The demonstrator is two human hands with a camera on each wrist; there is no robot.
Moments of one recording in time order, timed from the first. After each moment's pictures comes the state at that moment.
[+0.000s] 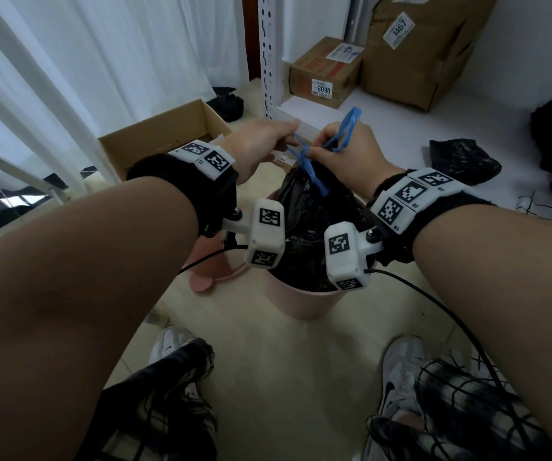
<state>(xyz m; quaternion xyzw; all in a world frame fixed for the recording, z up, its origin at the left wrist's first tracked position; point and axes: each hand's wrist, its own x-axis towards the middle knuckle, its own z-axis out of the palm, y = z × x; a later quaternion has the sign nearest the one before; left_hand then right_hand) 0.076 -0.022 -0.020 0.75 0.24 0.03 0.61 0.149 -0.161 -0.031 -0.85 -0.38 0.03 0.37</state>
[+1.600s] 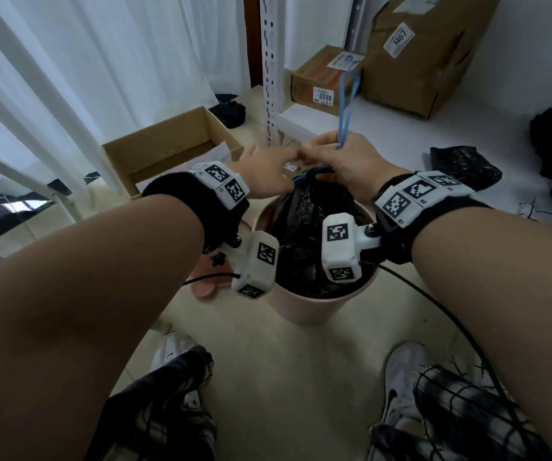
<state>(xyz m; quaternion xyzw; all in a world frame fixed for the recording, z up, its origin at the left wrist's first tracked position) 0.068 -0.020 -0.031 0.98 0.09 -0.06 0.16 0.151 -0.153 -0.037 -0.71 -0.19 0.28 0.61</state>
